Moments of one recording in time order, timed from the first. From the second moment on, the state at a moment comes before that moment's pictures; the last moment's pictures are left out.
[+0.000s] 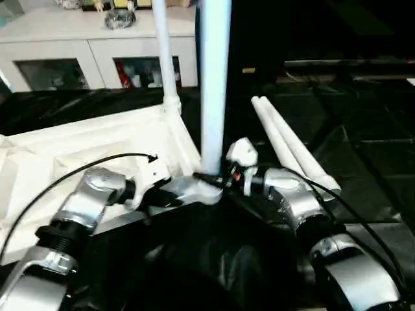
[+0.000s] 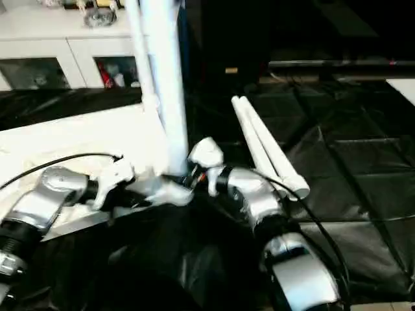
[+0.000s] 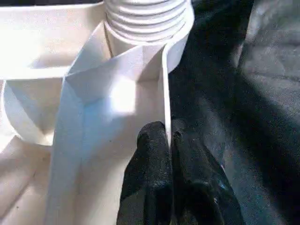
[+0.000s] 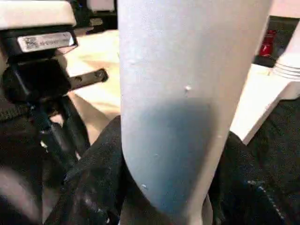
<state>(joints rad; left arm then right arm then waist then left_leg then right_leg) -0.53 0.45 -0.26 0.49 0.02 0.22 -1.18 -0.66 -0.15 0.15 0.92 0.18 -0.22 1.01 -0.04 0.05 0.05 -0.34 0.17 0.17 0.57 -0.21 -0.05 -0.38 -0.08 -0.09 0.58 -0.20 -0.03</state>
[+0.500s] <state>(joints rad) -0.49 0.47 -0.28 0.37 -0.01 0.24 -1.22 -0.49 -0.29 0.20 0.39 0.18 0.13 1.04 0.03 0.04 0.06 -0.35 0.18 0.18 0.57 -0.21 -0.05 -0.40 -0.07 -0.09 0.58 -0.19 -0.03</state>
